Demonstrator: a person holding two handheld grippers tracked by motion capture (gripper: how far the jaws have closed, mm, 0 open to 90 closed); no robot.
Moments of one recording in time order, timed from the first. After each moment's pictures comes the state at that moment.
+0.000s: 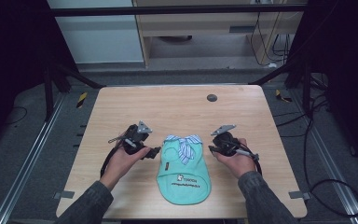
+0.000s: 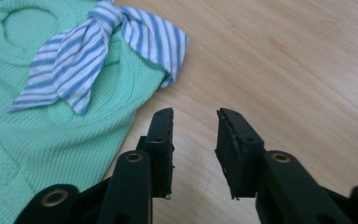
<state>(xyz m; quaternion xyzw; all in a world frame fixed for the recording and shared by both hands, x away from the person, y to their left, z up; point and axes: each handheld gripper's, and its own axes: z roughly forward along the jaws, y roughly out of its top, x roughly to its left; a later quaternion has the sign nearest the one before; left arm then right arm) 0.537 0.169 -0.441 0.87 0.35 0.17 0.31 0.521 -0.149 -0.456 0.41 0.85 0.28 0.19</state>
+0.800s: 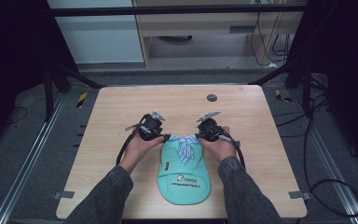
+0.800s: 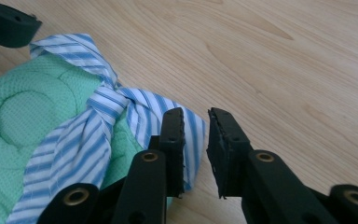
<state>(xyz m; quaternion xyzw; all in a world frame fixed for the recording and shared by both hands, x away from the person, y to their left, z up) 0.585 0.133 -0.452 0.87 0.36 0.13 0.31 0.573 -0.102 -0.461 0.43 0.84 0.30 0.16</state>
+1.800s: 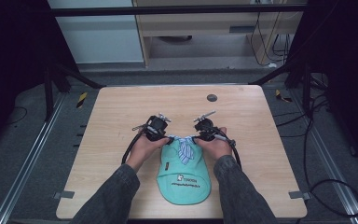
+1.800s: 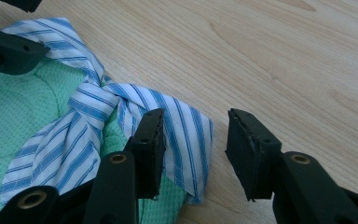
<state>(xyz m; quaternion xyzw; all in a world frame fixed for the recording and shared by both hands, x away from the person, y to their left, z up) 0.592 0.116 -0.467 0.88 0.38 0.11 0.28 0.585 -0.095 -0.476 0.46 0.83 0.28 0.13</state>
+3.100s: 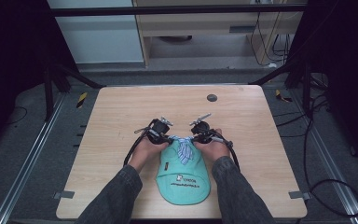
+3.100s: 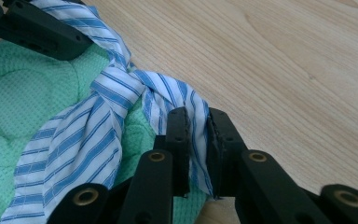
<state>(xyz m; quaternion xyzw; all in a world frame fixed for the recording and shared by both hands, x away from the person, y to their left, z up) 0.590 0.113 -0.481 0.89 0.35 0.10 0.28 0.579 -0.085 -0.481 0.43 0.85 0.27 0.12</state>
